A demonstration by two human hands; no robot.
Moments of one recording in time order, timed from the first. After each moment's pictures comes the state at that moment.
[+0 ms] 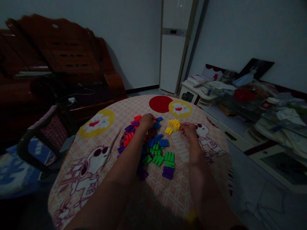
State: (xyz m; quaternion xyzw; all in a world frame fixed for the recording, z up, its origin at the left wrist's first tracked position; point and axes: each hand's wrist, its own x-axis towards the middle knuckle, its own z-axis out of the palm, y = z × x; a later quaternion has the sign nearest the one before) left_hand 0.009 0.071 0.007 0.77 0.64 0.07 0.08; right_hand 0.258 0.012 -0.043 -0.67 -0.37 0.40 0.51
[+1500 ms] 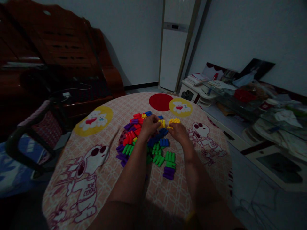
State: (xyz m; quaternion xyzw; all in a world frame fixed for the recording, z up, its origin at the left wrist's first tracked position) left_hand 0.018 0.032 -0.009 0.67 0.55 0.39 0.33; right_hand 0.199 -0.012 -0.004 -0.65 -0.74 0.07 0.12
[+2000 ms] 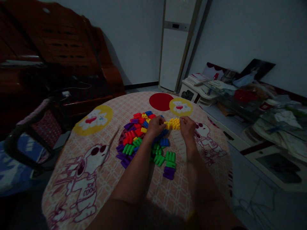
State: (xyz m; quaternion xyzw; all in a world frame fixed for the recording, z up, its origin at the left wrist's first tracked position) left_hand 0.041 0.026 -0.011 0.71 0.53 0.36 0.30; right_hand 0.227 0.005 -0.018 -0.67 -0.57 0.09 0.46
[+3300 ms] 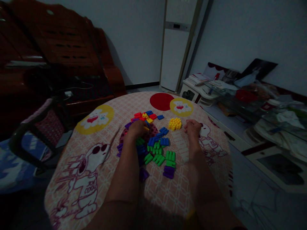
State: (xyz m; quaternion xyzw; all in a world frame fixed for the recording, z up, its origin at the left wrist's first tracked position) left_hand -0.038 0.020 0.008 0.74 0.64 0.05 0.20; right_hand 0.253 0.011 -0.036 -0.68 -0.35 0.26 0.59
